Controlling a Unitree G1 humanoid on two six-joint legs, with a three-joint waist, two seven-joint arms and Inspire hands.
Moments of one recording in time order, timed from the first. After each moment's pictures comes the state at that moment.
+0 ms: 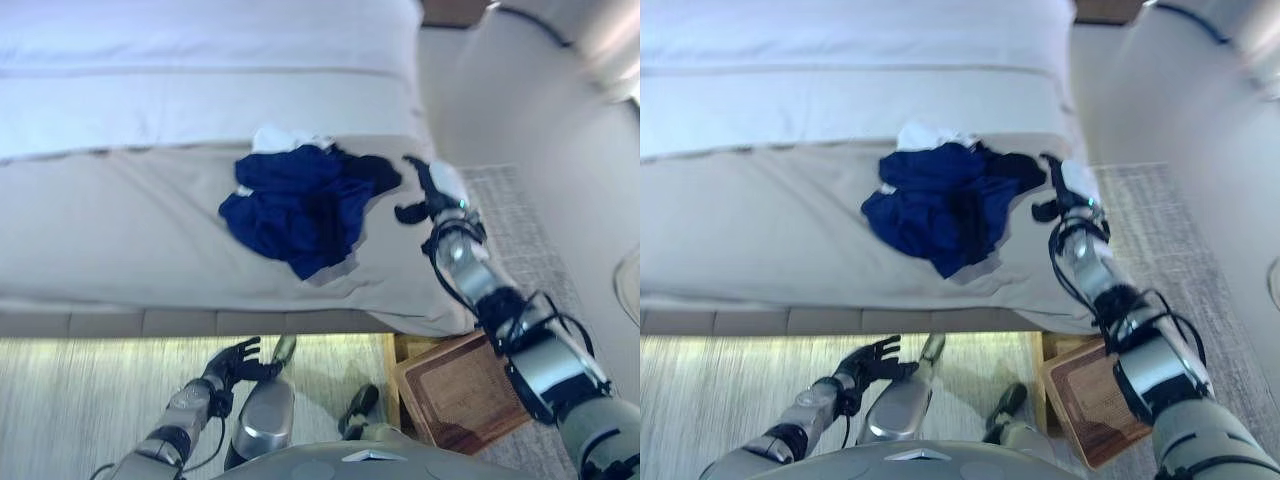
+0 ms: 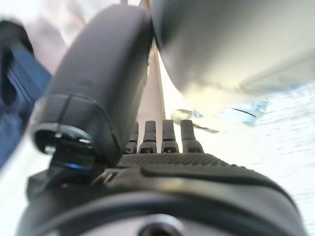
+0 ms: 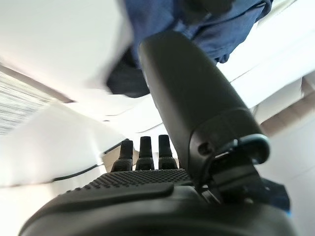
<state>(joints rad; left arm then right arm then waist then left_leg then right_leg) -0.18 0.31 -0.24 1.11 -0.30 -0.11 -0.18 -0.84 -0.49 0.45 0.83 -0.24 0.07 -0.37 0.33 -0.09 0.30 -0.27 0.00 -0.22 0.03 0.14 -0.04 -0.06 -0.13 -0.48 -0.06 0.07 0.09</state>
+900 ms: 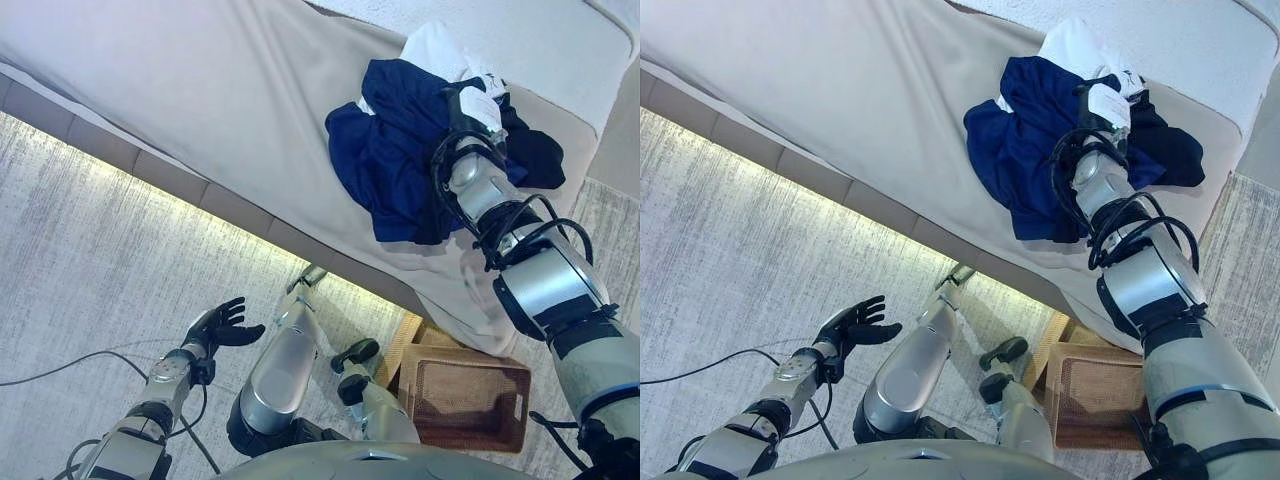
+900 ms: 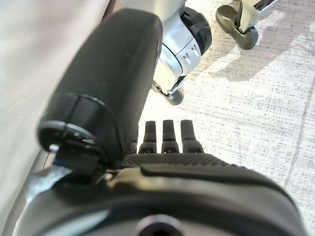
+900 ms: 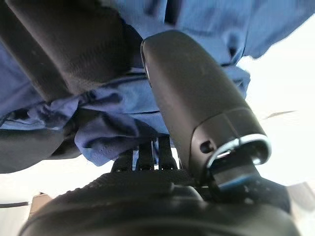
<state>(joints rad) -0.20 0.39 -0.24 1.10 -0.39 -0.22 -0.21 -1.17 -0.47 0.56 1.14 -0.22 0.17 -0.28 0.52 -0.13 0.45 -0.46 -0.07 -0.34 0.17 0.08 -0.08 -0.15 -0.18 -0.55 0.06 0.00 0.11</state>
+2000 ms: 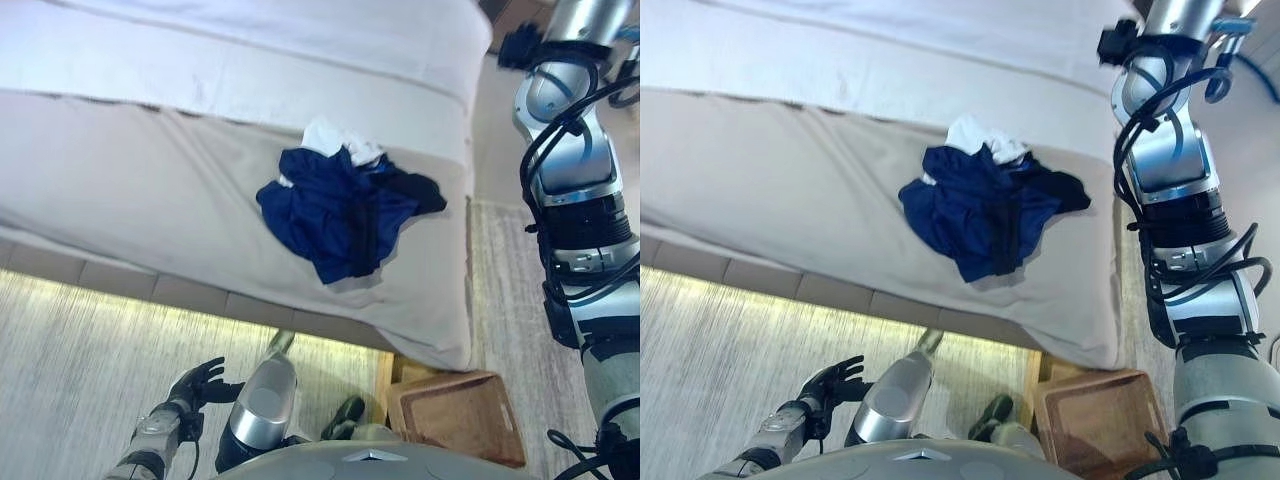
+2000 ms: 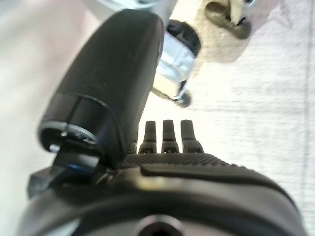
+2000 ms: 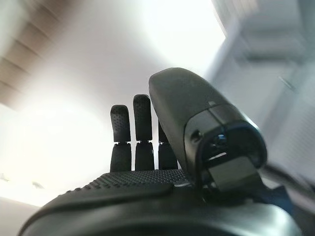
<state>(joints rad) 0.01 0.37 -0.08 1.13 -0.19 -0.10 -0.15 -0.97 -0.66 0.25 0.21 0.09 0.18 -0.34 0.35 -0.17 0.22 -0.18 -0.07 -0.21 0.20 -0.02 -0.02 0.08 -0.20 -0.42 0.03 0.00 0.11</state>
